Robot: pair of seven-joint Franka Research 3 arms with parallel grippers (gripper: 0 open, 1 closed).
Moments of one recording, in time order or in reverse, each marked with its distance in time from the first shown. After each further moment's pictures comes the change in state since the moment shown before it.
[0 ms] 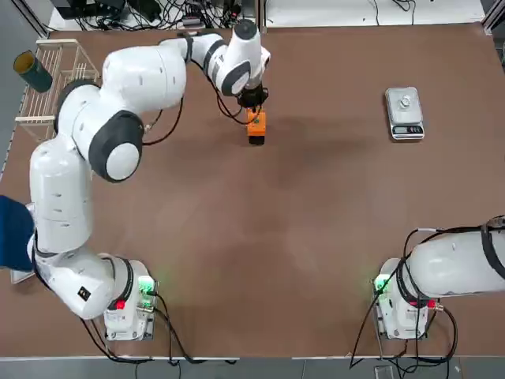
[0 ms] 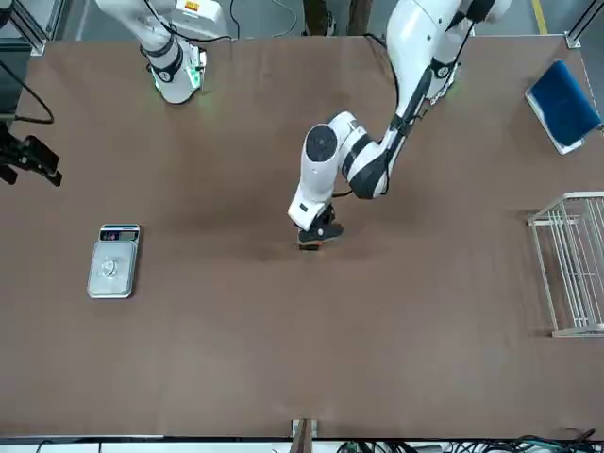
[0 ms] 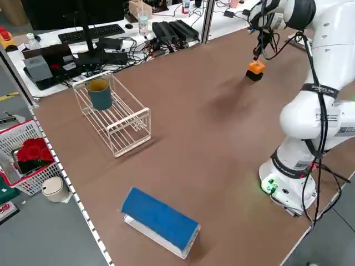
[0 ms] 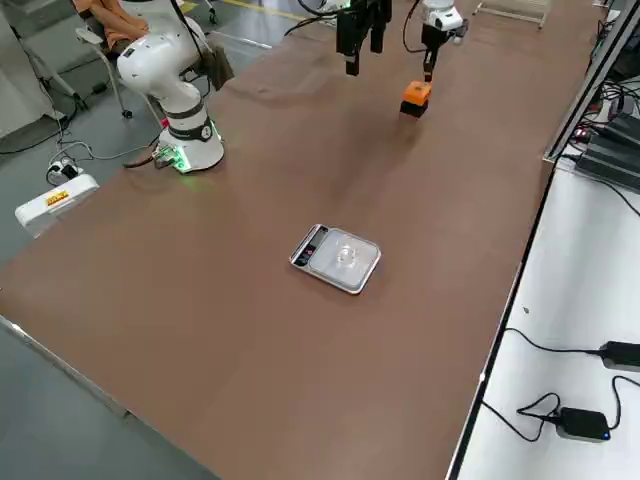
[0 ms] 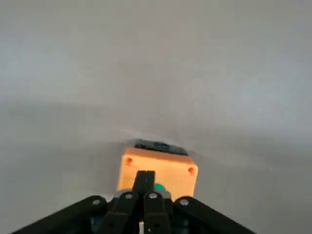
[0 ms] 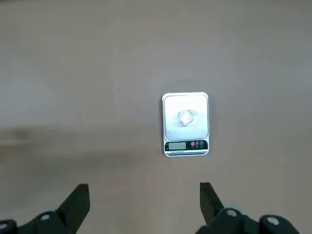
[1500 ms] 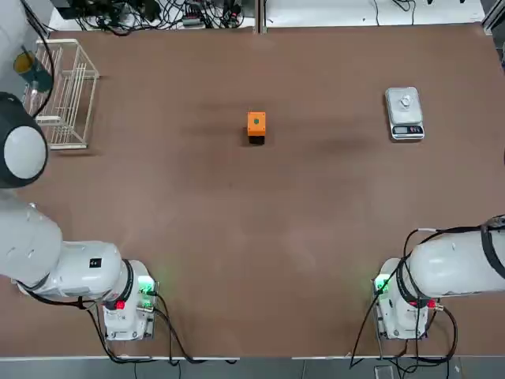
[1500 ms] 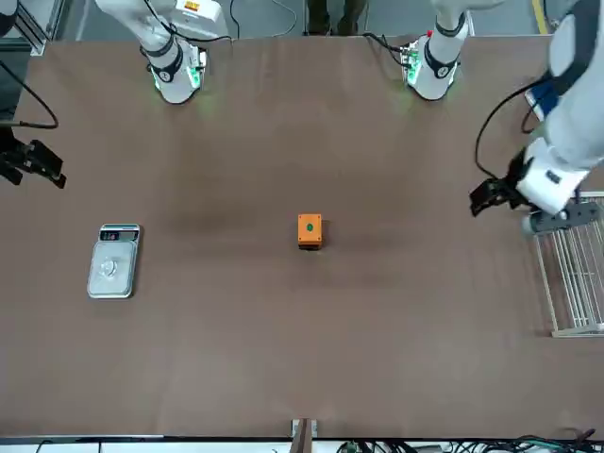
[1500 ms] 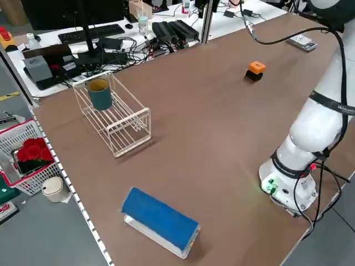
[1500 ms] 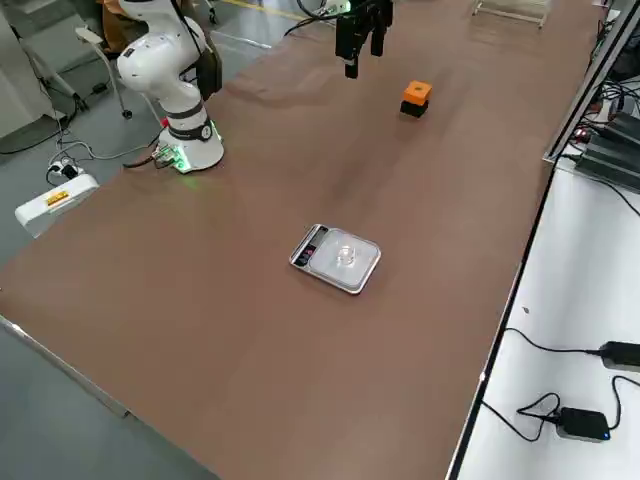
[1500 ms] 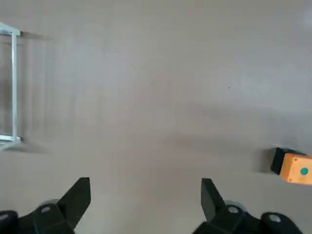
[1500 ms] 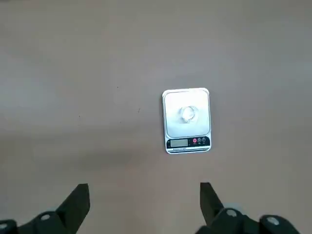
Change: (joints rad) left arm 0.638 -0.501 0.013 0.009 -0.195 -0.579 0.797; right arm 0.003 0.003 0.002 -0.012 0.000 0.001 0.037
